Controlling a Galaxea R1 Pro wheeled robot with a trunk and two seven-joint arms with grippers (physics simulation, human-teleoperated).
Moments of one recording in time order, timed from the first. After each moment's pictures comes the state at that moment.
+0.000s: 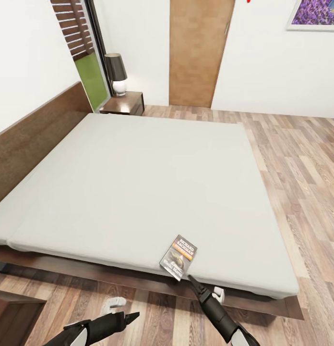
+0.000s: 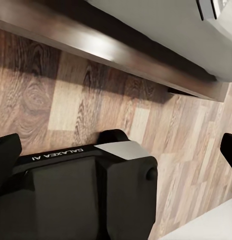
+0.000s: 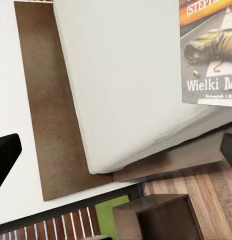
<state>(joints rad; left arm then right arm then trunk) -0.52 0.07 0.04 -0.19 0.18 0.11 -0.72 -0.35 0.13 -0.38 -0.51 -0.53 0.24 0.98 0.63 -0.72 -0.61</state>
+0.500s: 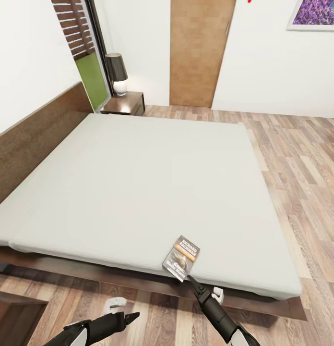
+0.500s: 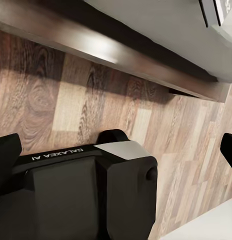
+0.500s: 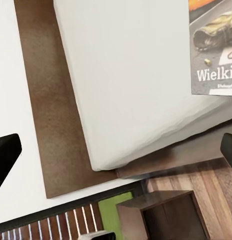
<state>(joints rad) -0.52 0.07 0.04 -0.19 0.18 0.11 -0.72 -0.35 0.13 -0.38 -0.51 -0.53 0.26 0.98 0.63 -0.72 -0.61</state>
